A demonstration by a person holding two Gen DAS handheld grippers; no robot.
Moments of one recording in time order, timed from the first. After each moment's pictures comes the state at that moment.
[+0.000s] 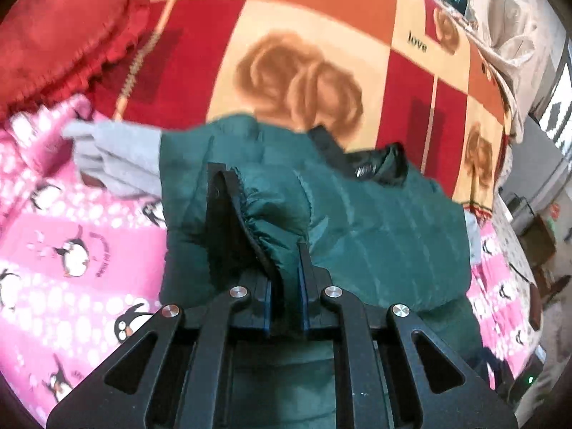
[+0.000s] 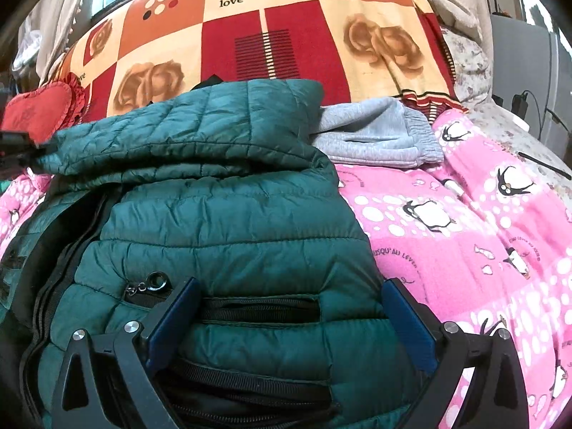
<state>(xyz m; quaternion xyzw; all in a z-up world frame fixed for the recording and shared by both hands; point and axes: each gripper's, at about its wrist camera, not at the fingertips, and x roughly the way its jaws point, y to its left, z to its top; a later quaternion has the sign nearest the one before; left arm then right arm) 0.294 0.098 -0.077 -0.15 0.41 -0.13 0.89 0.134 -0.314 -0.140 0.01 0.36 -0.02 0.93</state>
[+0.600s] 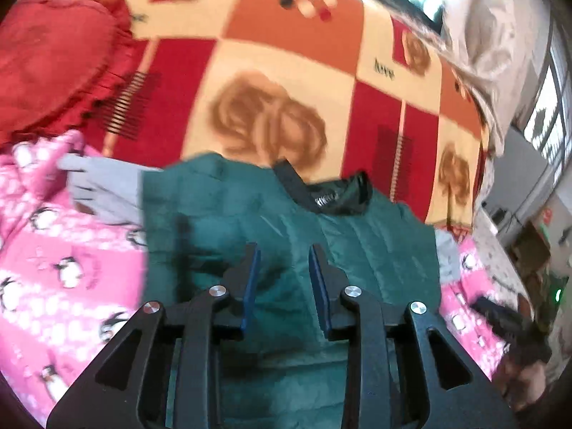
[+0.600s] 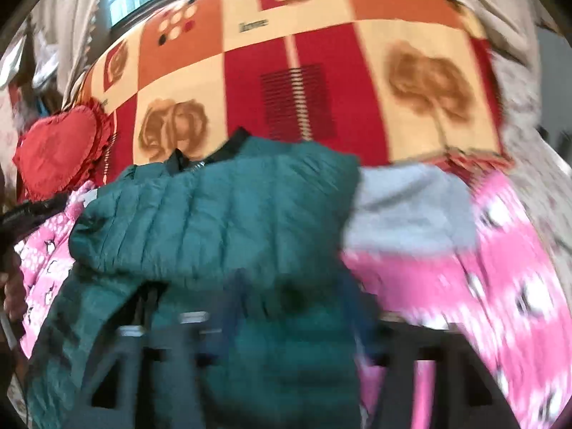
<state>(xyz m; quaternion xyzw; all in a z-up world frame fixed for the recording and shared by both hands) 0.274 0.065 -0.041 -0.14 0.35 -0.12 0.92 0.253 -0.317 -0.045 0.01 0.35 0.10 0.93</state>
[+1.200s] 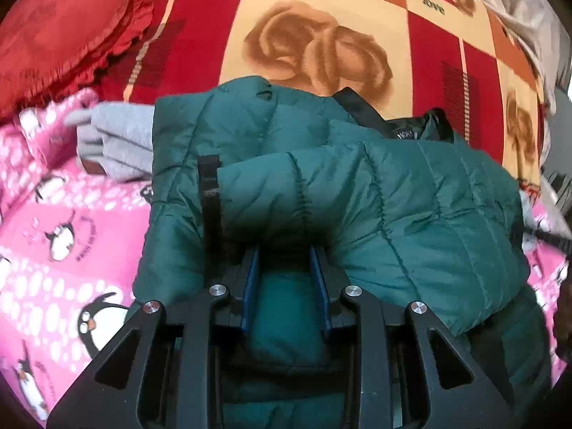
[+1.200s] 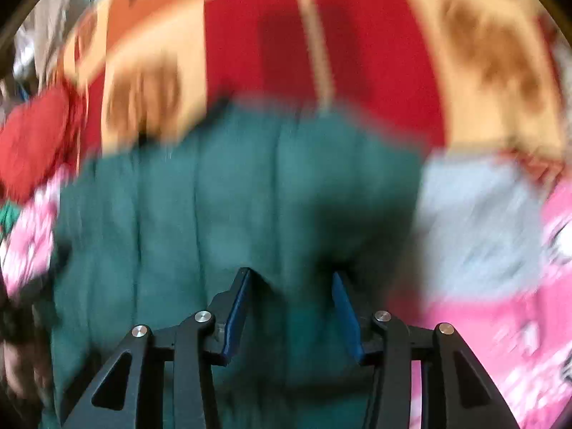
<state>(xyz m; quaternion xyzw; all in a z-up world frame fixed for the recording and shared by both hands) 0.291 0.061 -0.129 -0.10 0.38 -0.05 0.92 0.354 -0.313 -0.067 0.04 0.37 0.06 0.93</state>
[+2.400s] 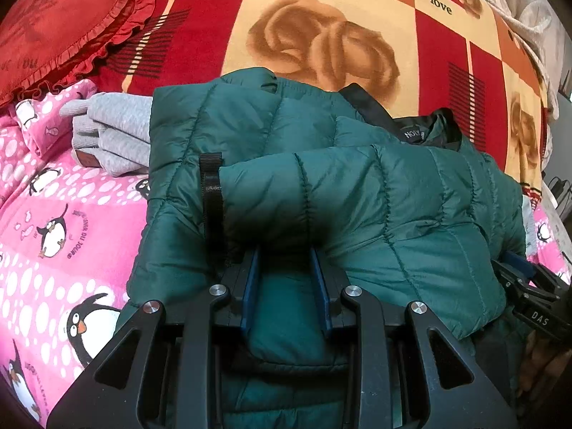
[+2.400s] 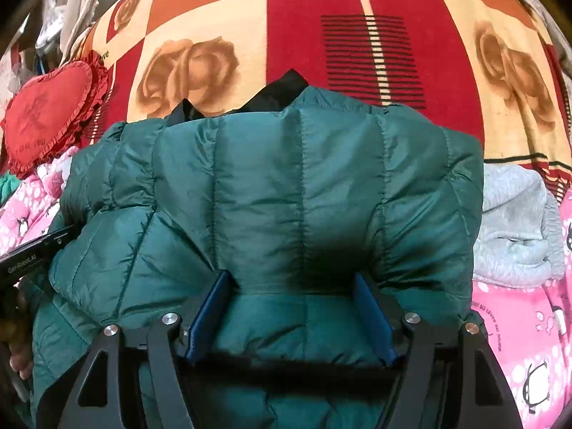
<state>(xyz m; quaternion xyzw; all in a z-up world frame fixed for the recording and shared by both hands) 0.297 0.060 -0.134 -0.10 0.39 -0.05 0.92 0.325 -0.214 -0.138 -0.02 0.39 0.09 0.92</state>
